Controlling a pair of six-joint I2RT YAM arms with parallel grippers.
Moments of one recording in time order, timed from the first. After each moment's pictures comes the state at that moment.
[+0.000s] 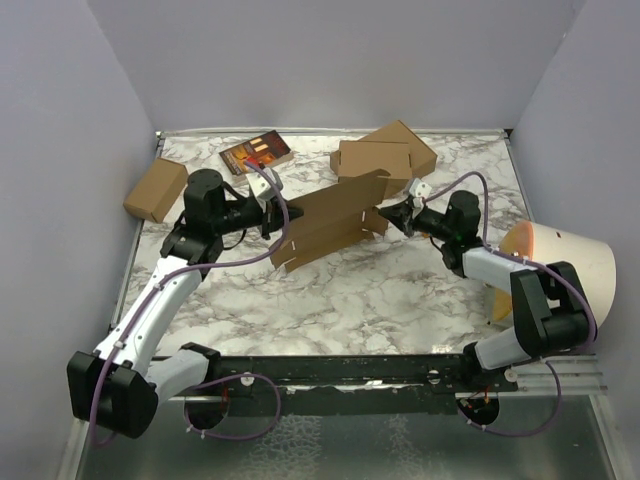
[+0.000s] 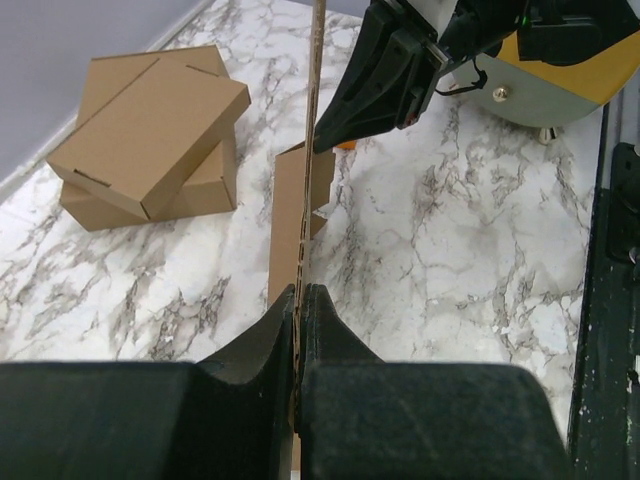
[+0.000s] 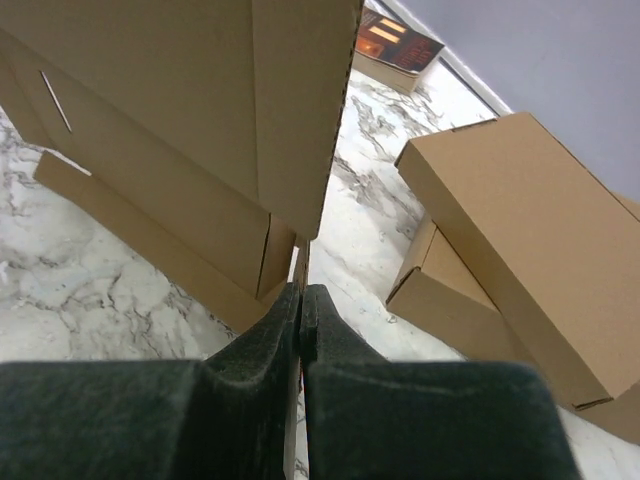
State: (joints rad) left arm -0.31 1.08 0.94 -0.06 0.85 0.16; right arm 0.21 1.47 0.64 0.69 -0.83 -0.32
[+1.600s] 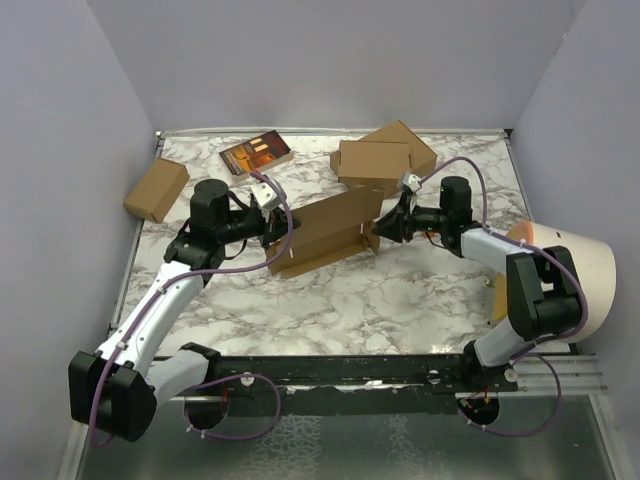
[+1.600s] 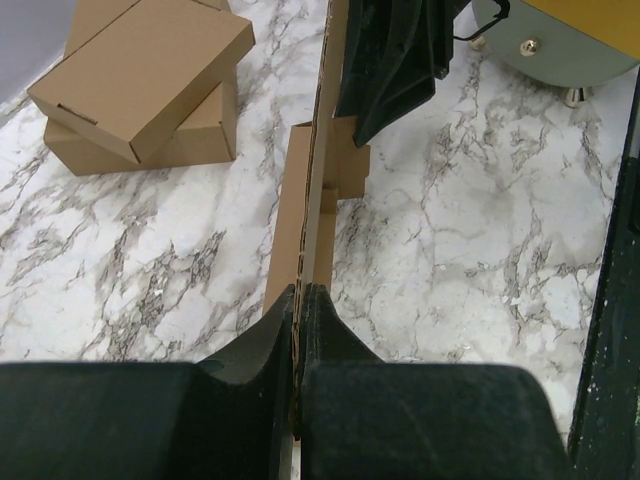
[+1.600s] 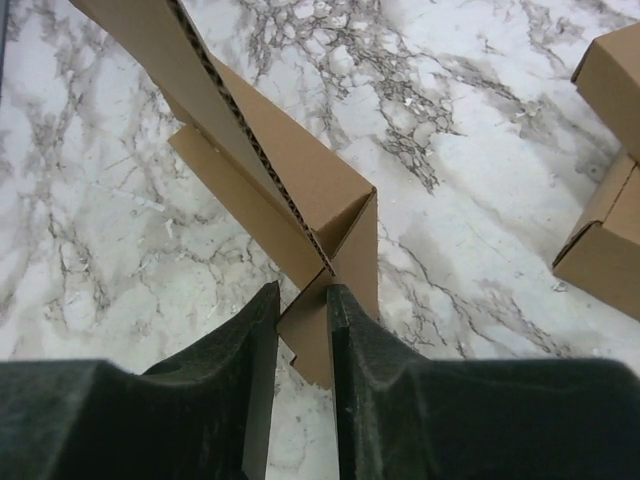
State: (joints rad) left arm -0.32 1.06 0.85 -0.11 0.78 0.19; right arm 0.19 1.57 0.79 0.32 -1.05 -0.26
